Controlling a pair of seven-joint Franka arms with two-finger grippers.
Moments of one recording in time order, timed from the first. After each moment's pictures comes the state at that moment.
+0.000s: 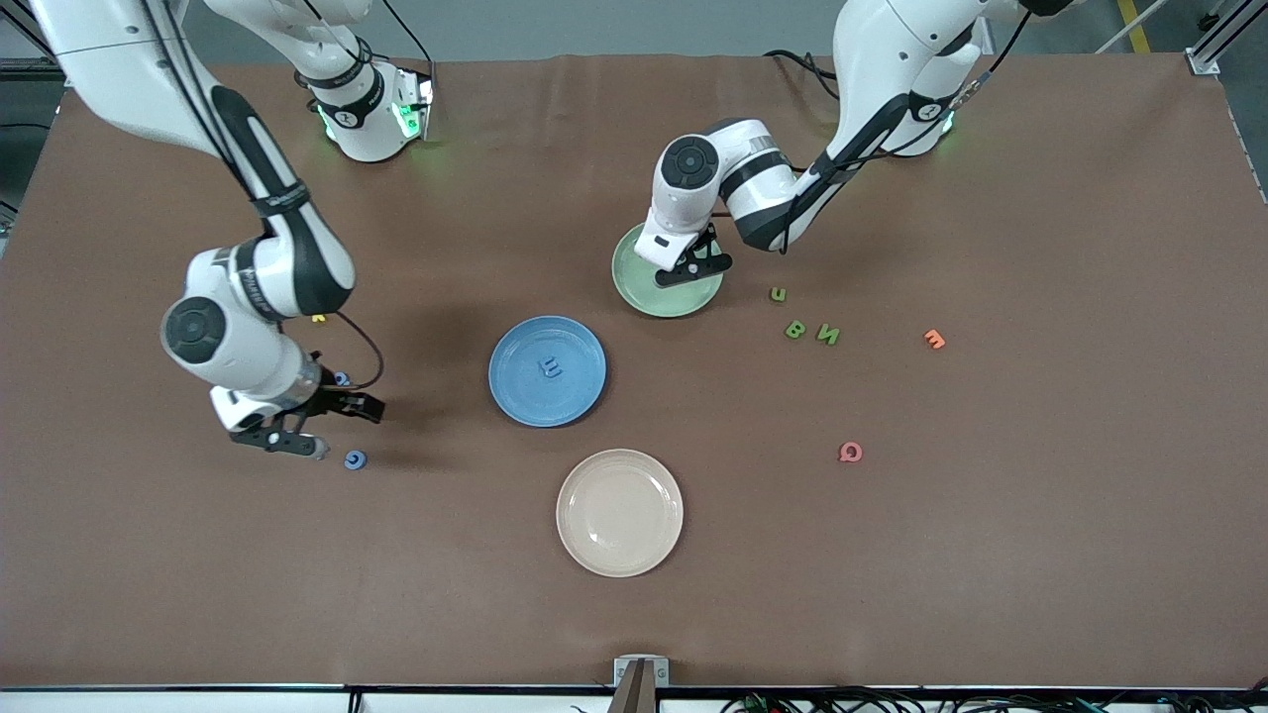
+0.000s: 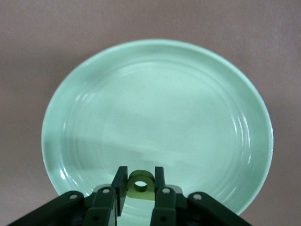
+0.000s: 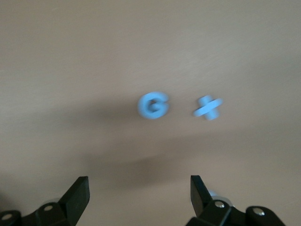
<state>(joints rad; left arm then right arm) -0.28 0.54 -0.68 -2.11 0.28 2.45 -1.37 -0.11 0.42 0.20 -1.99 -0.10 2.41 0.31</state>
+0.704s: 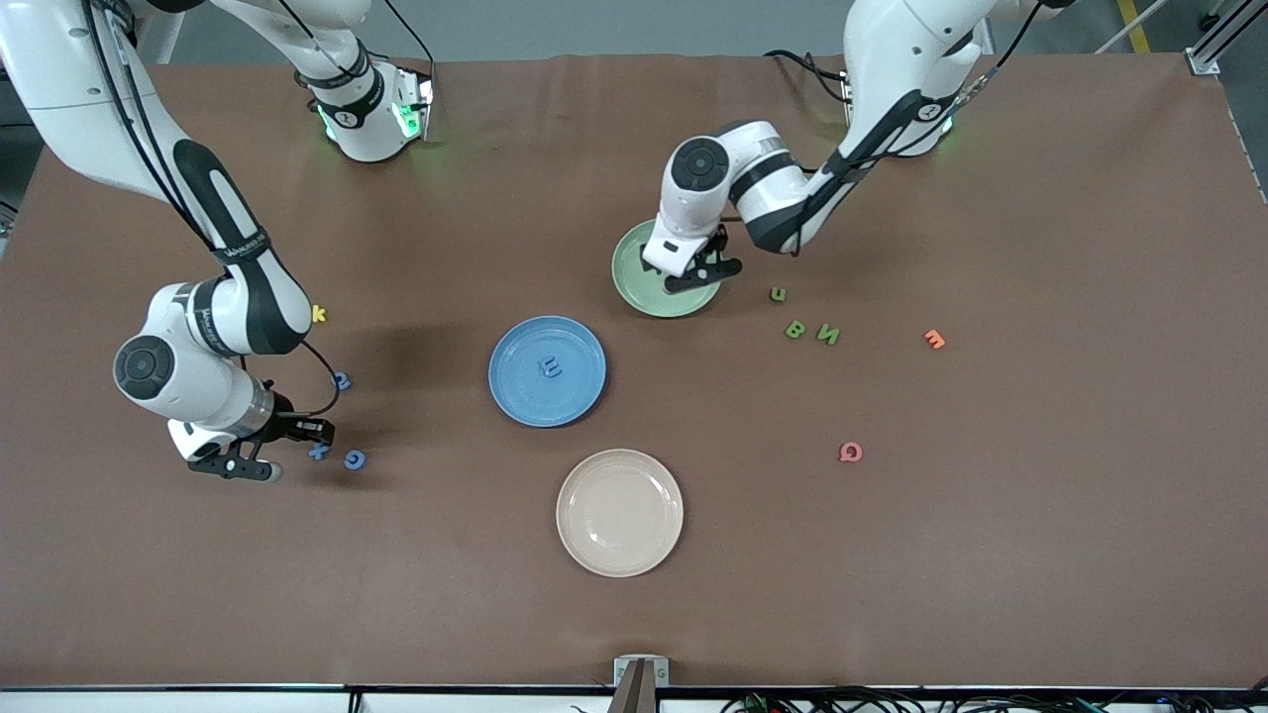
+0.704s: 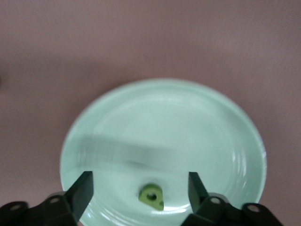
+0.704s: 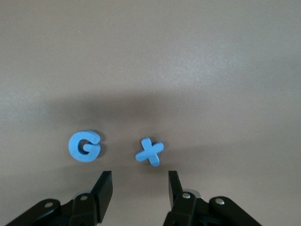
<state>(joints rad) -0.20 0.49 -0.68 -2.12 0.29 2.45 -1.32 -0.21 0.57 0.20 -1.89 -0.13 2.46 0.20</state>
